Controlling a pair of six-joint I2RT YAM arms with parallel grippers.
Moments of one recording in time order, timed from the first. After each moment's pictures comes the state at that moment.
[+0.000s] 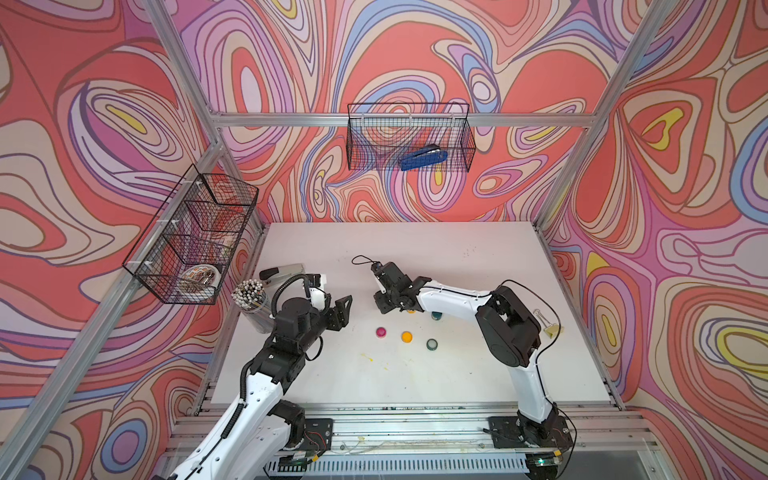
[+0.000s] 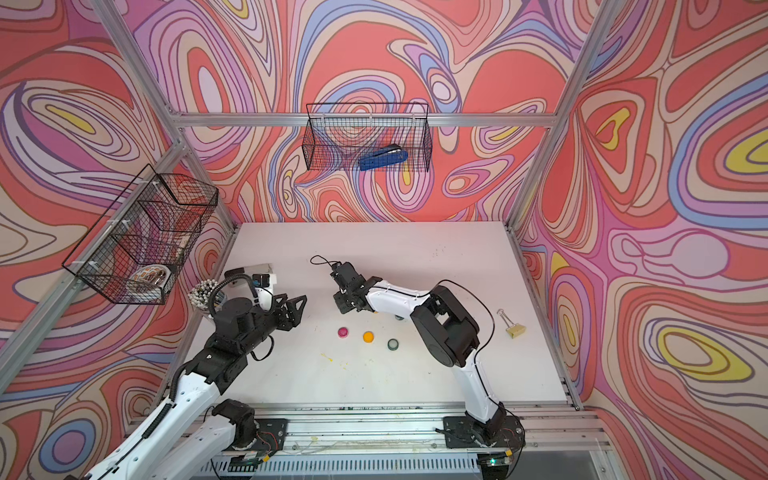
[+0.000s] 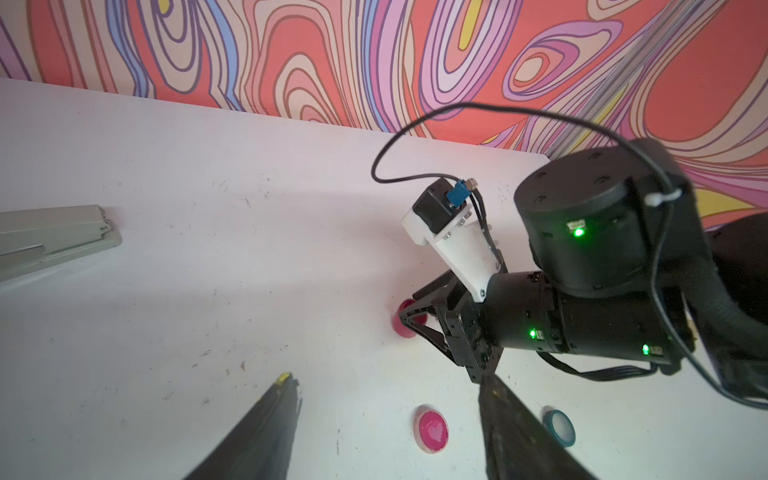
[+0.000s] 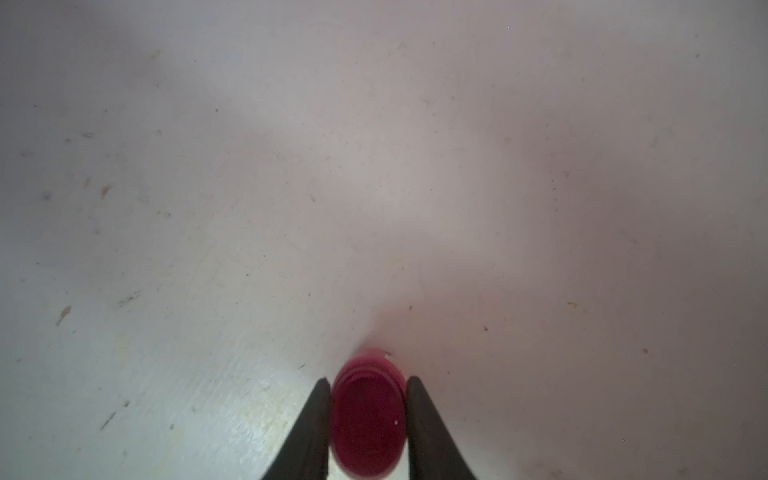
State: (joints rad) left arm -0.32 0.77 0.49 -0.07 0.13 -0.31; right arm 0.80 2.12 1.57 -0.38 0.07 0.18
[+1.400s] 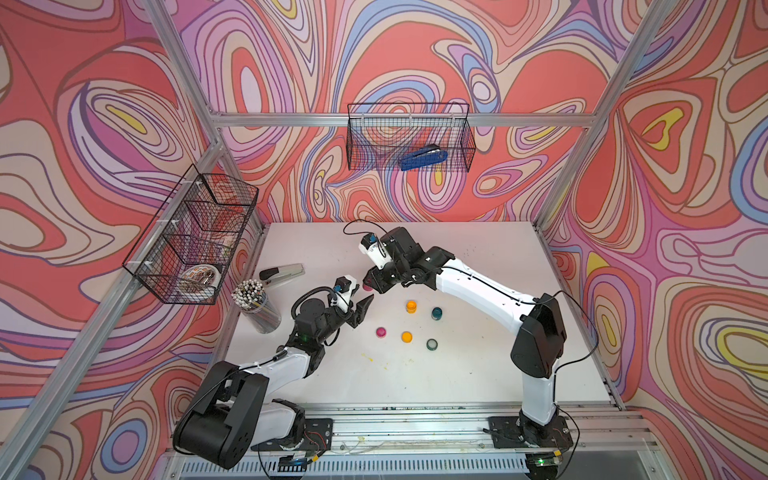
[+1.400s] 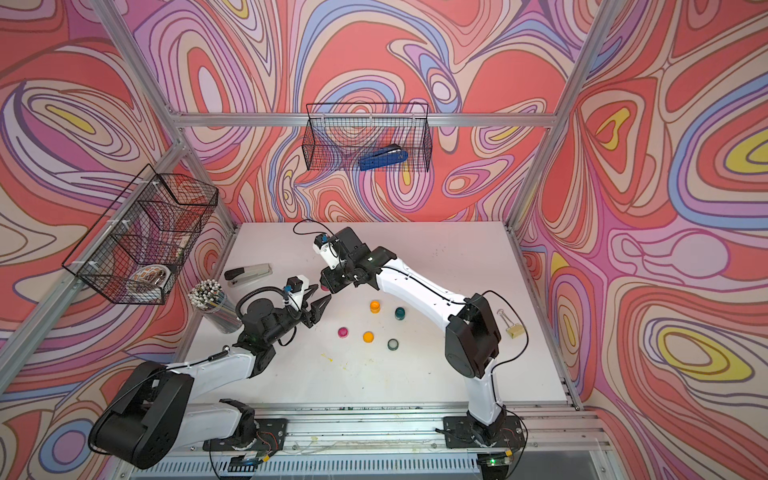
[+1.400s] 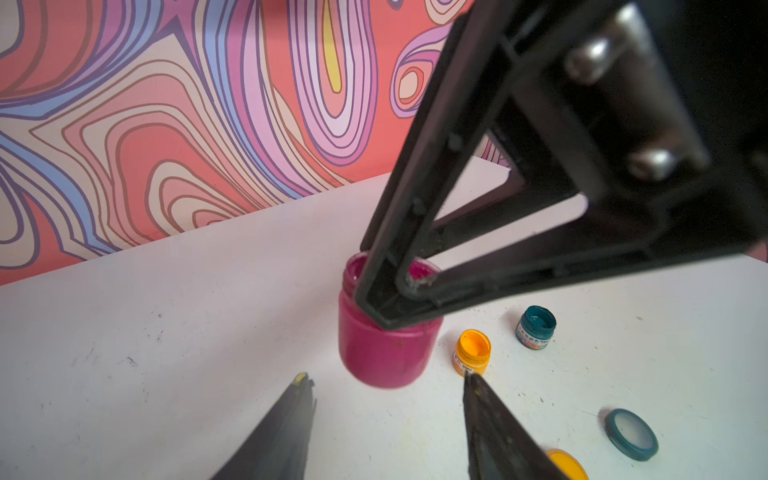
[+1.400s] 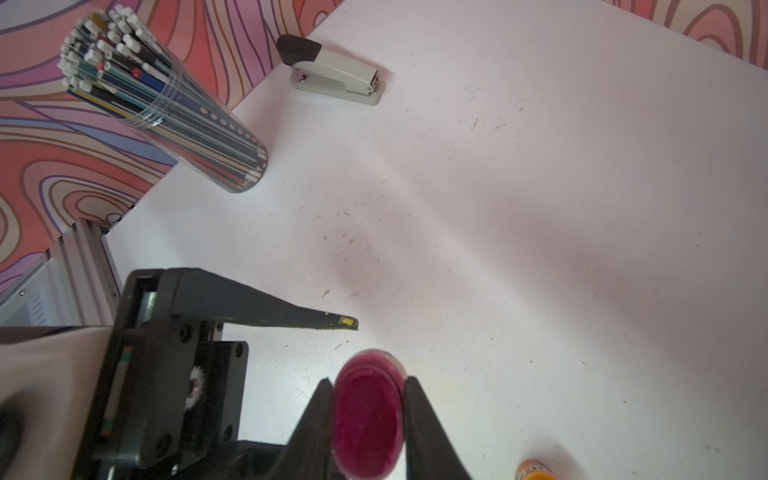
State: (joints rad) left arm -0.33 1.29 0.33 0.86 0.37 -0.01; right arm 0.79 1.96 1.83 -0.65 -0.23 0.09
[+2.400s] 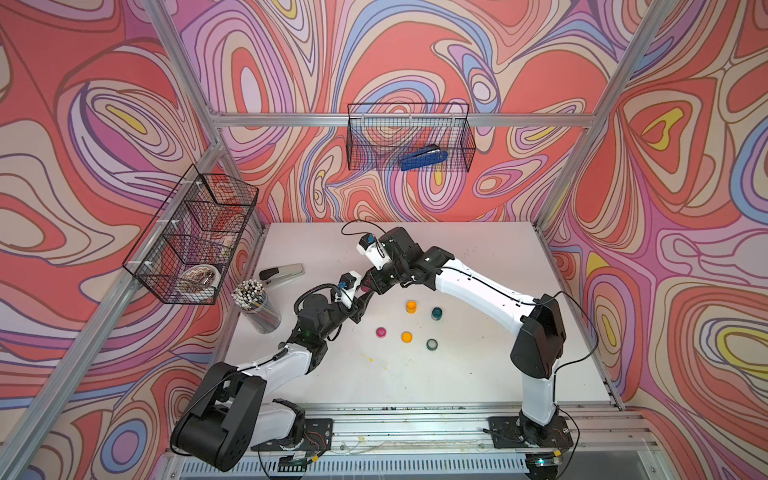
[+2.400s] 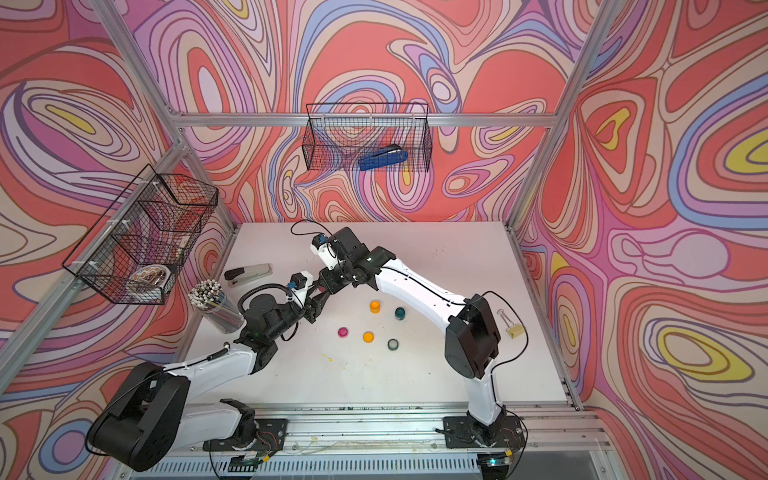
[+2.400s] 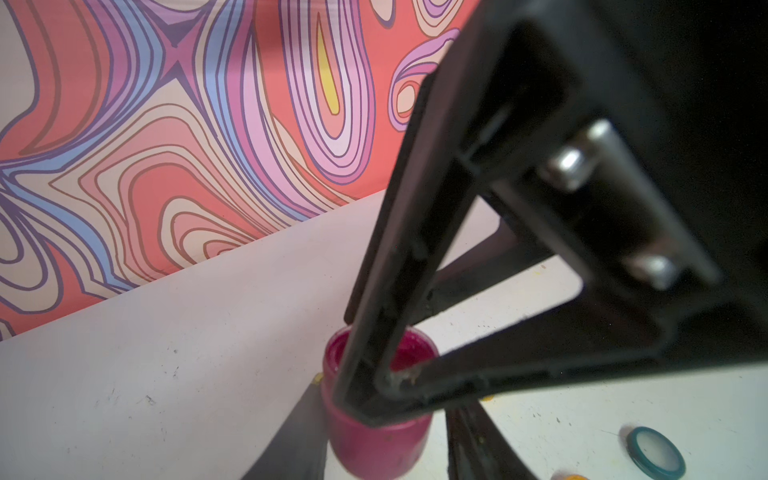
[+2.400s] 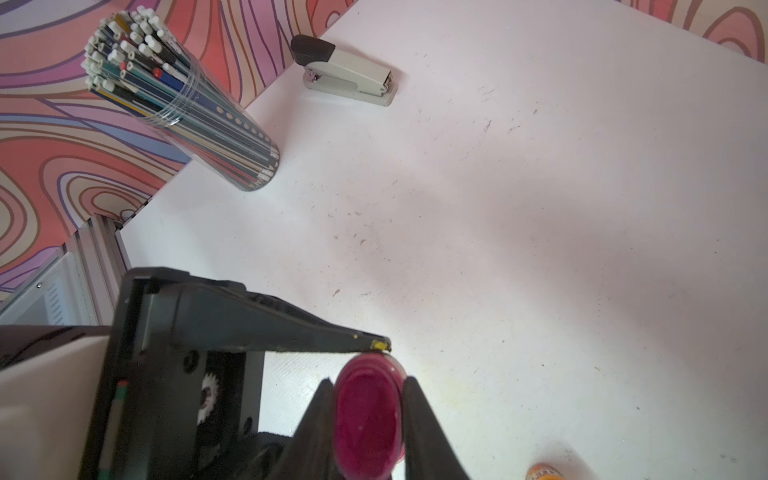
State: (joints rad) left arm -0.36 1.28 0.38 0.80 0.34 0.06; right arm 0.80 1.96 1.84 -0.66 -0.24 0.09
